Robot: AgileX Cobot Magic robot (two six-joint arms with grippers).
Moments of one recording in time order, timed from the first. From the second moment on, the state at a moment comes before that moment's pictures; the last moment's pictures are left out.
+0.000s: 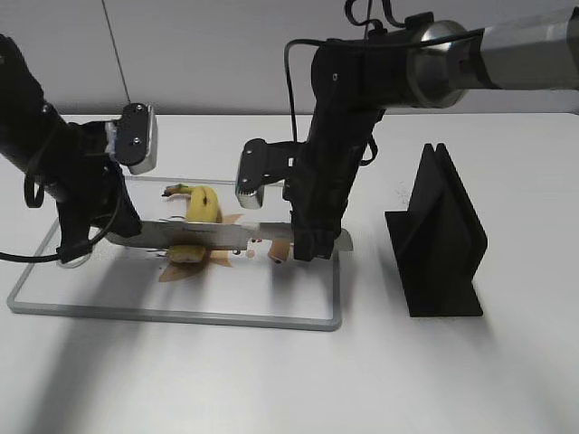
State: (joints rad) left arm -0.22 1.86 -1.13 -0.46 0.70 1.64; right arm 0.58 2.25 -1.65 0.23 0.94 -1.01
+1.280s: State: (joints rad) left arm -0.22 1.98 -1.14 -0.51 0.69 1.64; right arm 0.58 2.26 -1.66 0.22 0.92 -1.04
